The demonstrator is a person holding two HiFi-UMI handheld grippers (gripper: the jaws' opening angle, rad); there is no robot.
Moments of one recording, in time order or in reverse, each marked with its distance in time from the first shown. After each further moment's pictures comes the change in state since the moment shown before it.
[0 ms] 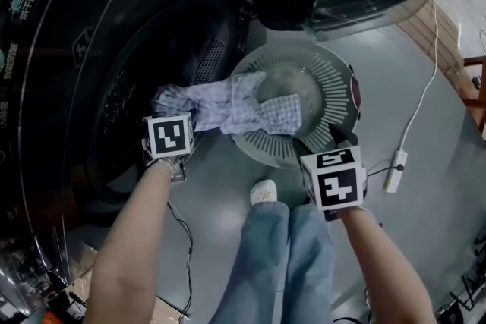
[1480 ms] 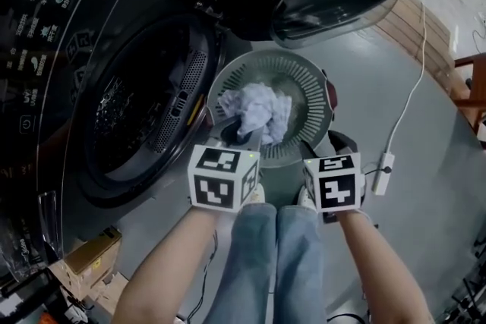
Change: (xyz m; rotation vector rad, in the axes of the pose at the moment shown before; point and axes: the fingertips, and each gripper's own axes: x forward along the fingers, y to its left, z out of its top) left arm -0.161 -0.242 0.074 -0.017 -0.389 -0.597; right arm -0.050 -0.056 -0.023 0.046 -0.044 -0.060
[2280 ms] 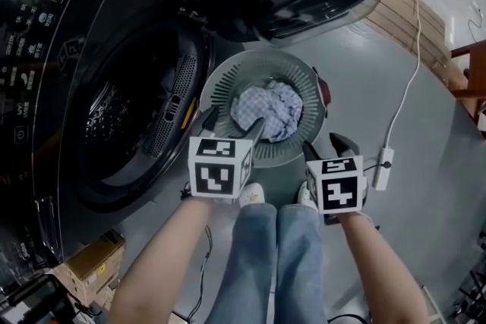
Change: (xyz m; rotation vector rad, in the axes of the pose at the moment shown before) left arm 0.017 0.020 -0.006 0.082 0.085 0.120; right arm -0.006 -0.020 -0.018 0.058 -0.001 -0.024
